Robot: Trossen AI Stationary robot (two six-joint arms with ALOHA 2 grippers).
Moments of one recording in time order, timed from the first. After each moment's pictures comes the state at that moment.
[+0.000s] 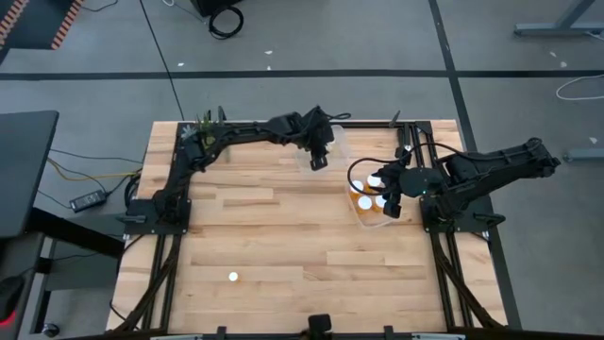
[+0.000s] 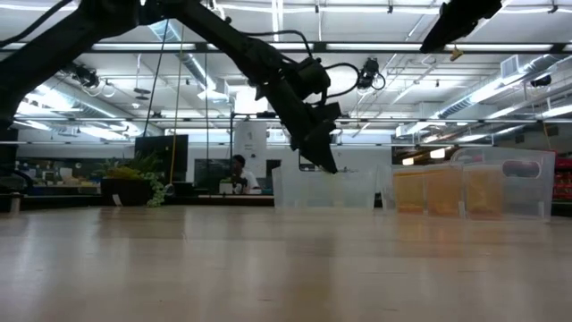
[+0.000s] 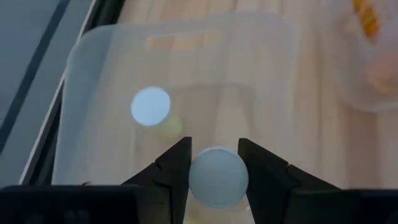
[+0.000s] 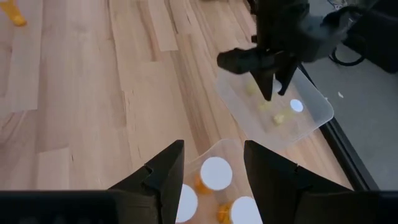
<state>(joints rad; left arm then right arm) 0.42 2.23 1.80 -0.44 0.06 0.25 0.24 0.95 1.01 -0.88 0.50 0.26</state>
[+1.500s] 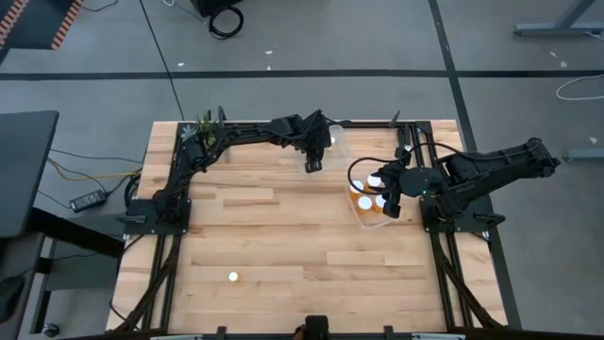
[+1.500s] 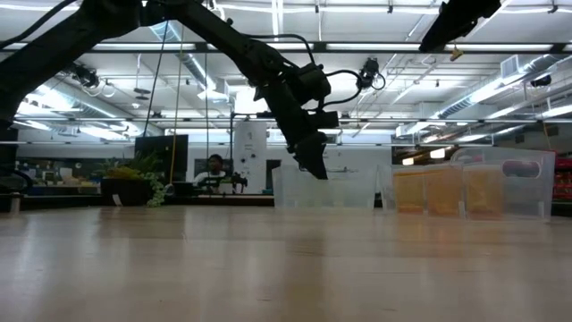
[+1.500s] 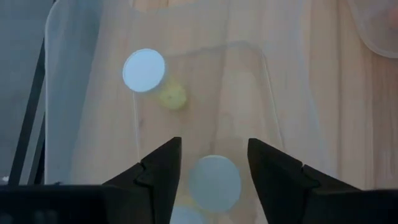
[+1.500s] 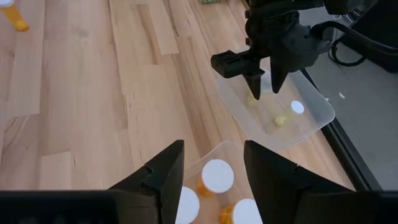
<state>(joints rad) 0.42 2.24 1.80 -0.52 0.00 0.35 0.24 0.95 1.01 -0.87 0.50 0.27</state>
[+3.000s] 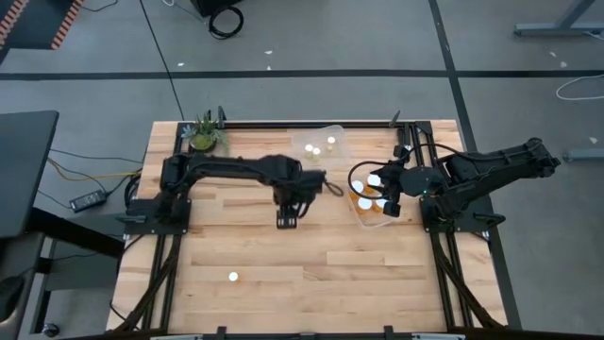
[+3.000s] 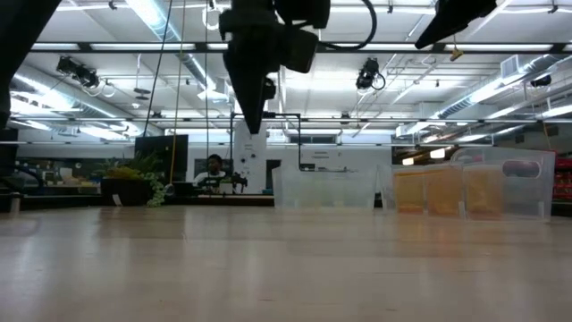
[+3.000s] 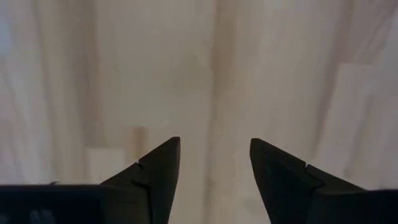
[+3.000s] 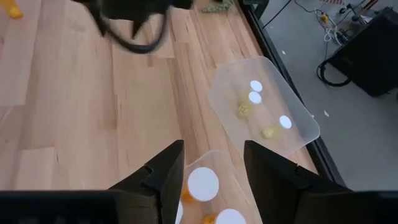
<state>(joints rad) 0.02 2.01 1.80 -1.25 0.08 -0.02 0.24 0.95 1.01 -0.85 0.53 0.15</state>
